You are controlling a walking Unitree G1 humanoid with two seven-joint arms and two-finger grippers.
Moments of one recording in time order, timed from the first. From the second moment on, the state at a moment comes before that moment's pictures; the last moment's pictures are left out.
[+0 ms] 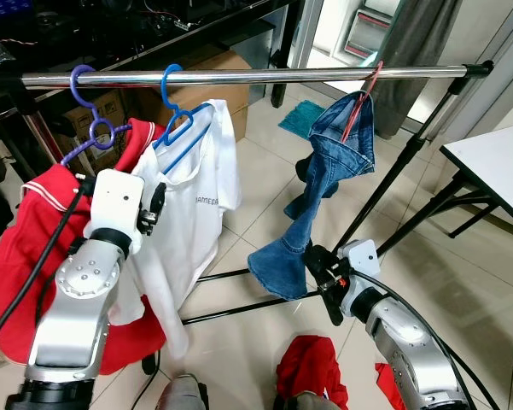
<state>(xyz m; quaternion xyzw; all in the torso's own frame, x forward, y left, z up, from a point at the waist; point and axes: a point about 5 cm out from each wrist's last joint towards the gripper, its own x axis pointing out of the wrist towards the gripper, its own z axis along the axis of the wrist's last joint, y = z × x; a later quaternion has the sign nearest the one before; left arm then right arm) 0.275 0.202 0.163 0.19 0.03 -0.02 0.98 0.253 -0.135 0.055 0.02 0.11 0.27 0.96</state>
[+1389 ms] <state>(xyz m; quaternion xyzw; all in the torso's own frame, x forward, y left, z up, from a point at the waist) 0.258 0.205 0.175 0.15 0.06 -0.02 0.99 0.253 -0.137 0.054 0.02 0.12 0.27 0.95</state>
